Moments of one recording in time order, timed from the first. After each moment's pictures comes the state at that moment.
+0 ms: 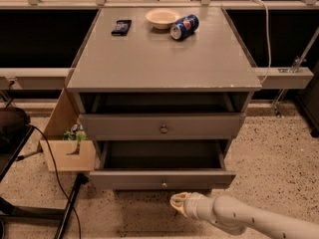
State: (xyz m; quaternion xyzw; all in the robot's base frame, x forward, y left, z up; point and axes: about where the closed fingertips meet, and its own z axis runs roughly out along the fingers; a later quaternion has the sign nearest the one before) arm 0.488 -0.065 0.324 -0.49 0.76 0.18 0.40
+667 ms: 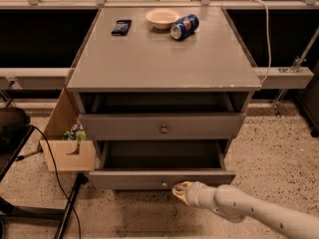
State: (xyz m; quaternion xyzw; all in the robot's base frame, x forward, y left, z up) arm 0.531 -0.078 0.335 -0.49 0.75 0.16 0.41
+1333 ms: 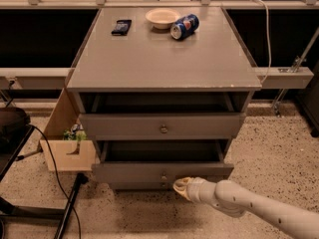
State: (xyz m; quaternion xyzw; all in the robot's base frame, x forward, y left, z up) arm 0.550 -0.082 0.337 -0.50 0.75 0.15 0.42
